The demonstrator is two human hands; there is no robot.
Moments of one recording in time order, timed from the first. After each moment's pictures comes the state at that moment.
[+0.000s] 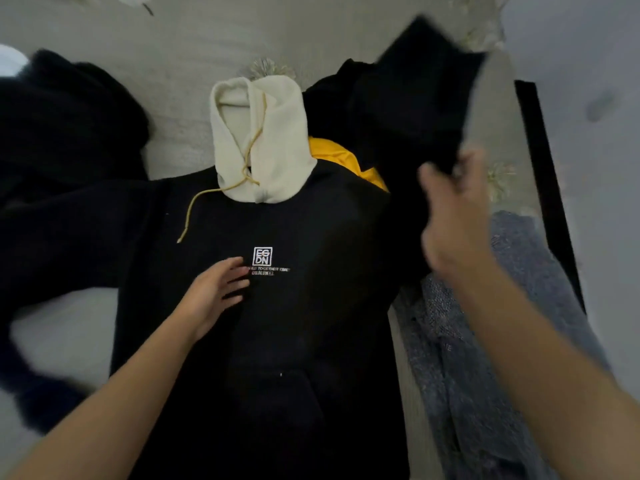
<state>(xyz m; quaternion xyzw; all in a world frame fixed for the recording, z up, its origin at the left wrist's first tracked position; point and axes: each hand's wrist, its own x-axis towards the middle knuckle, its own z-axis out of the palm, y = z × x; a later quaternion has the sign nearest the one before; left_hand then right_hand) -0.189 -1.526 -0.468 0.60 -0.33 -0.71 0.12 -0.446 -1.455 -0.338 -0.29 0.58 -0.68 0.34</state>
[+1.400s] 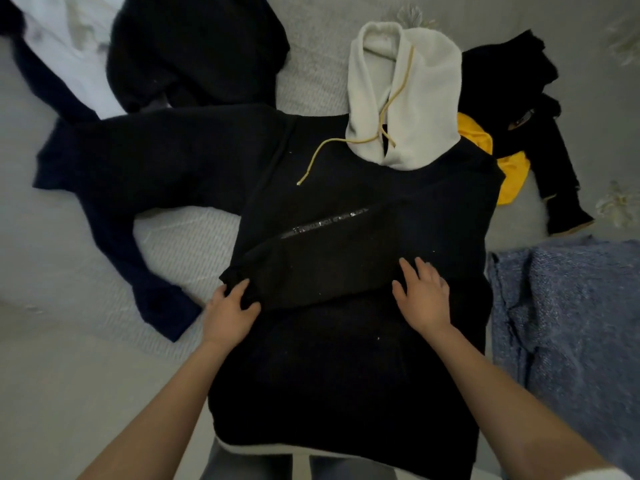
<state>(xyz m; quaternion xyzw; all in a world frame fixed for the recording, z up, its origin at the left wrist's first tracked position) 0.000 -1.458 -0.534 0.73 -0.53 -0.43 -0.07 -0.300 -1.424 -0.513 -0.52 0.80 0.14 0.26</state>
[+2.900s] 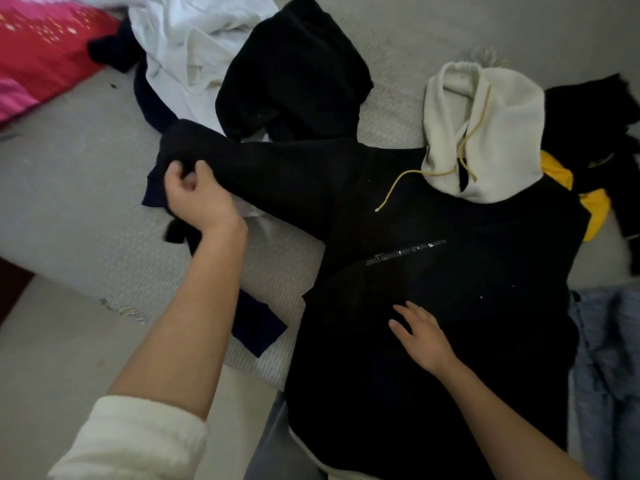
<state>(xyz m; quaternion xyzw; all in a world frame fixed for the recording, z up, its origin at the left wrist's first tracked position) 0.088 -1.640 -0.436 0.70 -0.12 -0.31 0.63 -0.179 -1.442 -0.515 -0.49 0.73 0.08 0.46</state>
